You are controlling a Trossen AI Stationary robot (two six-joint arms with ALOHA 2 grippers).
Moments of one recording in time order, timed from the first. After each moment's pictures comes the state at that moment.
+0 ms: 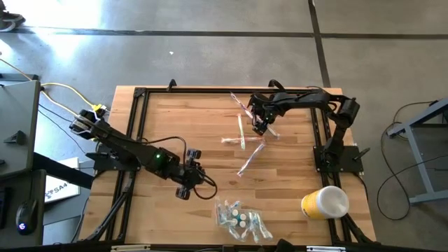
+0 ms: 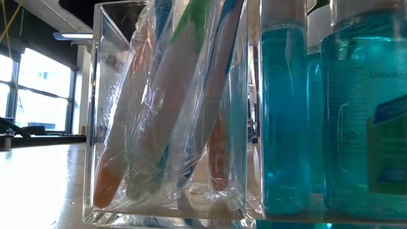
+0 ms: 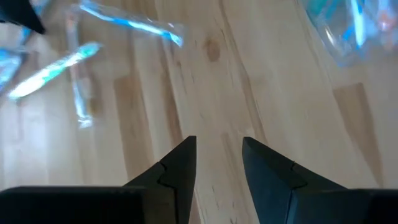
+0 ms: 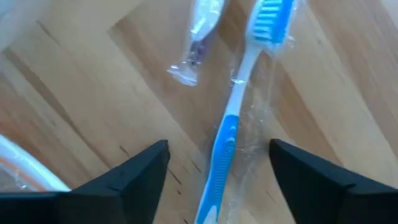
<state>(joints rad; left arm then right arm) -0.43 1.45 1.17 -0.70 -0.32 -0.07 -0.55 1.85 1.05 -0.60 0.04 0.09</state>
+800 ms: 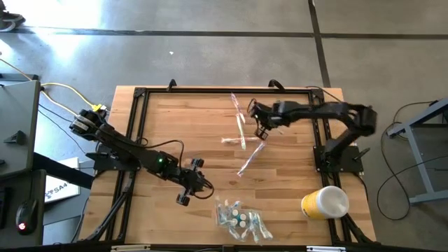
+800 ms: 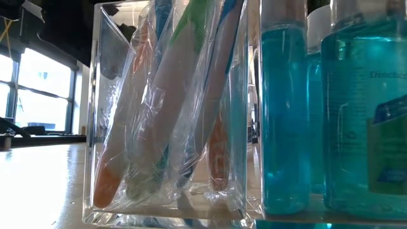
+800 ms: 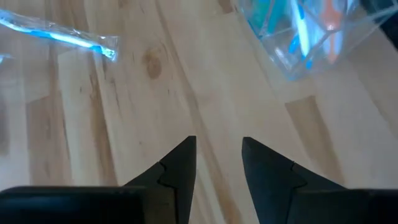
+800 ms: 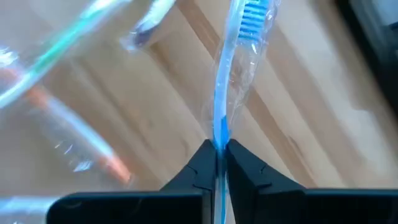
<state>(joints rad) -0.43 1.45 0.91 -0.28 -0.13 -0.05 -0.36 1.62 1.04 -0.73 0.33 0.22</state>
